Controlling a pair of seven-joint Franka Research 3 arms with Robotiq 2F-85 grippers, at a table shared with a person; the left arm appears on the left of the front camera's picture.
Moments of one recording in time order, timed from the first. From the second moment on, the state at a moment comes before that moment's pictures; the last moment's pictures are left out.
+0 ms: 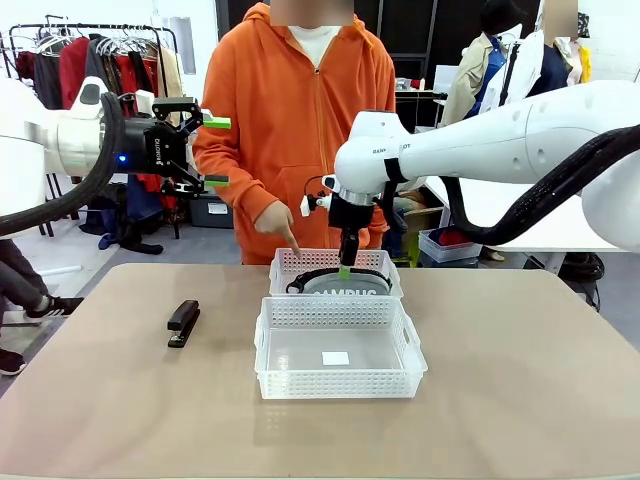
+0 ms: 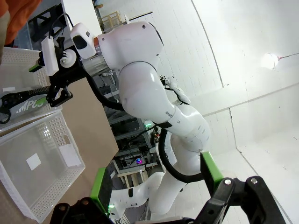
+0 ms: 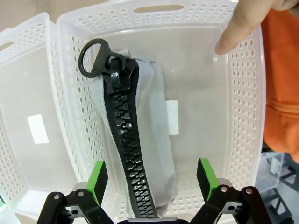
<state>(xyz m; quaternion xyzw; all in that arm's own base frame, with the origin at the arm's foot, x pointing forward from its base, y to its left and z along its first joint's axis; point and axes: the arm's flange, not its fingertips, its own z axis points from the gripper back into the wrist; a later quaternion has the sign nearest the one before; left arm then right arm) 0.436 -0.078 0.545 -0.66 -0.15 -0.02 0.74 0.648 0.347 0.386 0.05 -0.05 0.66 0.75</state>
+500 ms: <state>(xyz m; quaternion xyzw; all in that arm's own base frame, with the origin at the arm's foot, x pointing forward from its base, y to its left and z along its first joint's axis) 0.436 -0.078 0.545 -0.66 -0.15 -0.02 0.74 0.651 0.344 0.398 0.07 -0.07 0.65 0.75</state>
